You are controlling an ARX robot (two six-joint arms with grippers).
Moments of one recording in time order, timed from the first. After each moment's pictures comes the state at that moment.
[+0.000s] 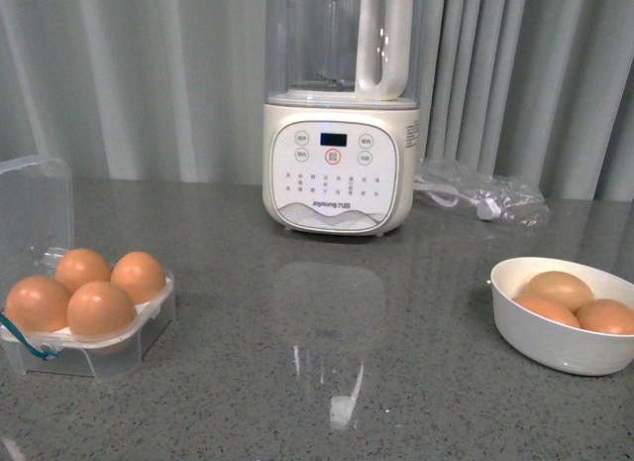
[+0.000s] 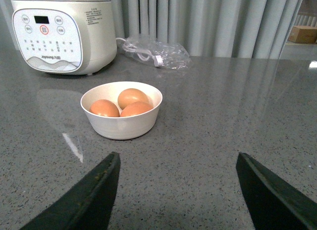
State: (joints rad) left arm 0.00 0.00 0.03 0.00 0.00 0.00; right arm 0.00 0.00 0.01 0.00 0.00 -0.01
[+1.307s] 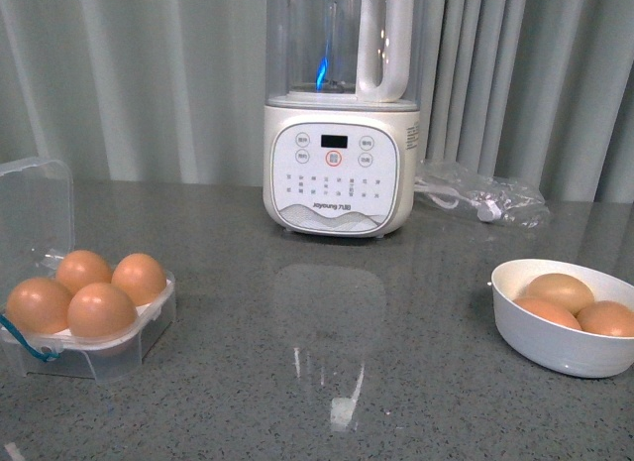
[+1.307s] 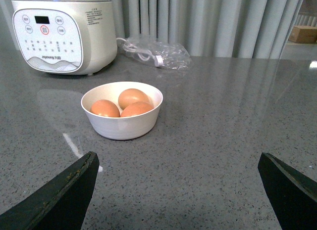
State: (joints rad) left arm 0.39 1.05 0.50 0.35 0.08 0.00; right arm 0.00 0.00 0.01 0.00 0.00 -0.01
